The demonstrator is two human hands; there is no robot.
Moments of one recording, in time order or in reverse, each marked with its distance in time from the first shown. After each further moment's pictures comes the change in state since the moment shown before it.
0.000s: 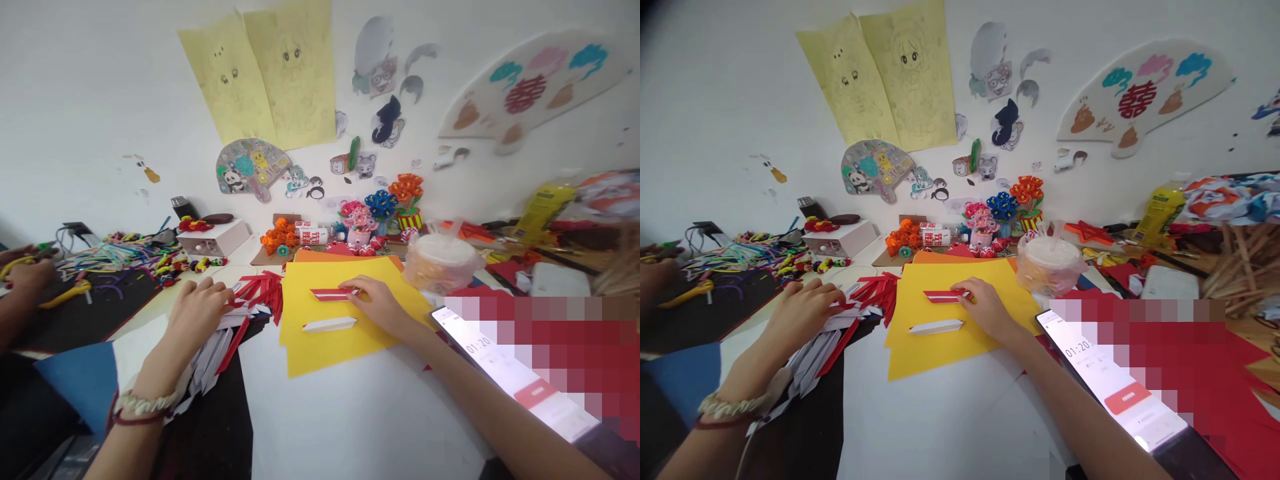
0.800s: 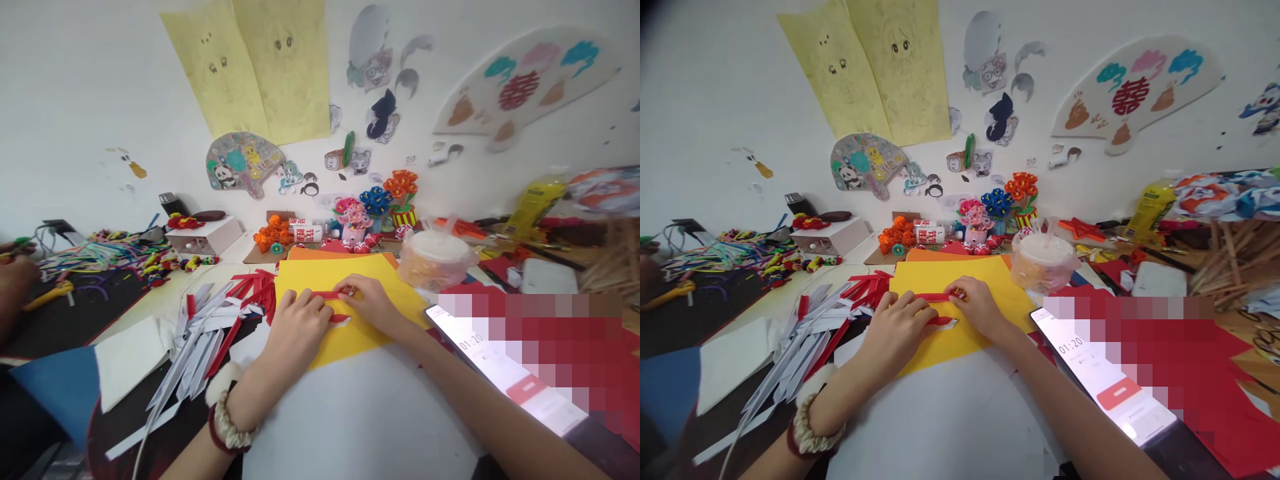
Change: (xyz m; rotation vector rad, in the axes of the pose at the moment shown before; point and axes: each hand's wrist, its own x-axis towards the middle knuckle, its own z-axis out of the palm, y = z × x) left_hand 0.028 0.154 -0.025 -0.289 0.273 0.295; right_hand 0.004 0.009 0.006 0.046 0.006 -0.051
